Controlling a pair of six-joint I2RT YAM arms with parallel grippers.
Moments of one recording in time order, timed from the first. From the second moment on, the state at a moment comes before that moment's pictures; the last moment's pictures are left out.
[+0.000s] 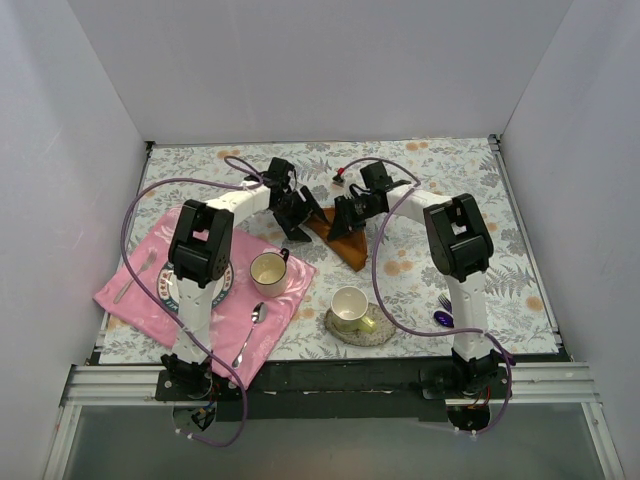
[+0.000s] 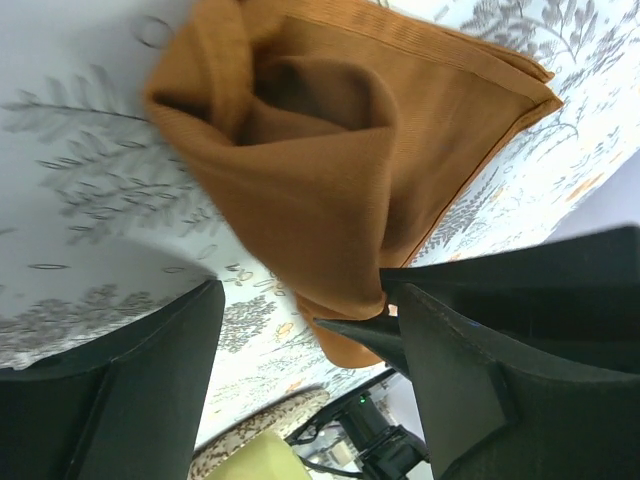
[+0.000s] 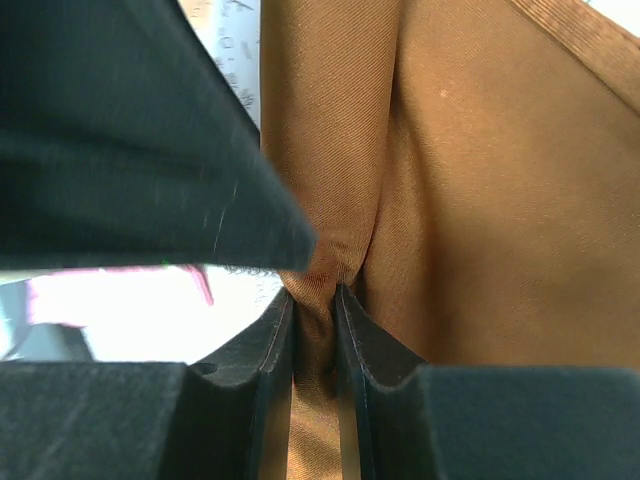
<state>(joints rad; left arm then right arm) -0.38 2.18 1.61 -0.55 0.44 -0.98 0.45 2.21 1.55 -0.38 -0.78 0.06</state>
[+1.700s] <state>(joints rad) -0.40 2.25 1.69 -0.62 0.44 -1.00 0.81 2.09 1.57 -0.60 0.19 -0.22</state>
